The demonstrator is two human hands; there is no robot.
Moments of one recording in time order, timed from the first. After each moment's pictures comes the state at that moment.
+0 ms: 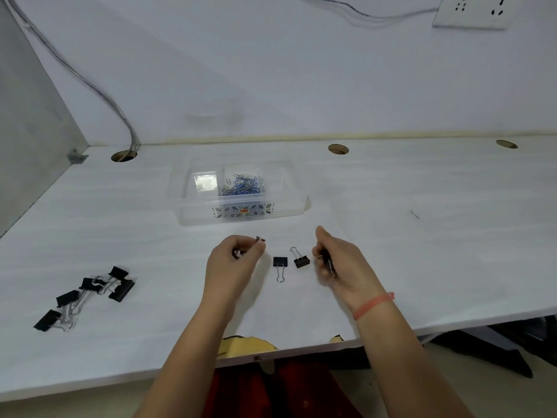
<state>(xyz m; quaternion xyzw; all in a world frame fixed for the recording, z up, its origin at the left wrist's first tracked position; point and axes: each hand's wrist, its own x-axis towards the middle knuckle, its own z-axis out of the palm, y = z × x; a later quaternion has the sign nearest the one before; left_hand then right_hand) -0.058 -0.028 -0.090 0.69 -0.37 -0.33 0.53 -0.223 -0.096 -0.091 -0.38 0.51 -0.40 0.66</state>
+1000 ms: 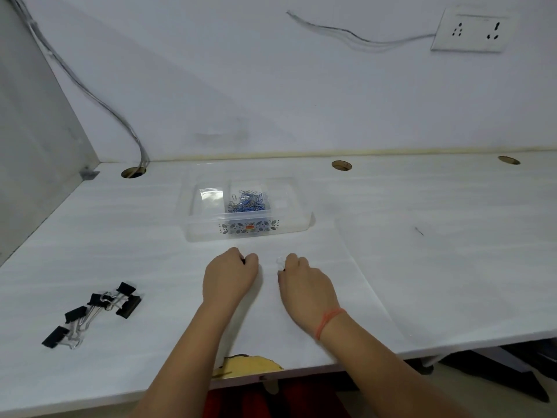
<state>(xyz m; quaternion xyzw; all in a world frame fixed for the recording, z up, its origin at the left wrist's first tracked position) -0.035 -0.060 -0.107 0.83 -0.47 -0.13 0.29 -0.173 -0.084 -0.125 -0.85 0.50 -0.18 -0.01</state>
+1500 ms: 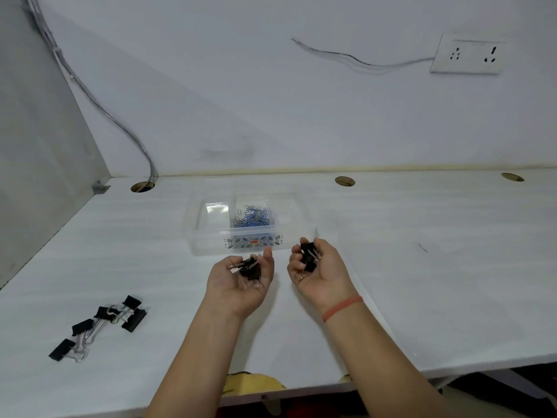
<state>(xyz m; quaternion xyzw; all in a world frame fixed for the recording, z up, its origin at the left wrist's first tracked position) -0.041 -0.050 -0.060 0.21 0.15 -0.71 0.66 -0.167 -0.115 -0.063 -0.06 0.32 -0.43 0.84</state>
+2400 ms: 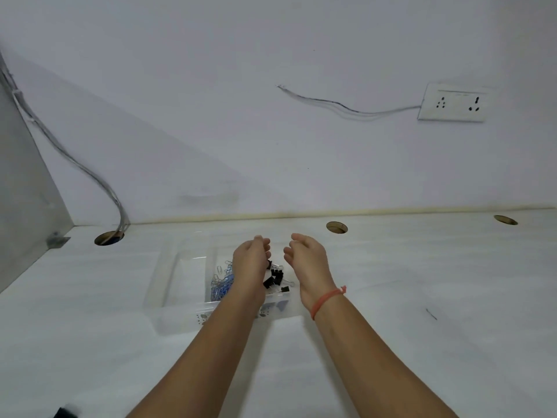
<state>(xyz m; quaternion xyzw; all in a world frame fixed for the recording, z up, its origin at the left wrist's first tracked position) -0.047 -0.214 -0.025 0.60 -0.21 -0.42 0.65 -0.131 -0.232 -0.021 -0.44 0.49 -0.47 0.58</state>
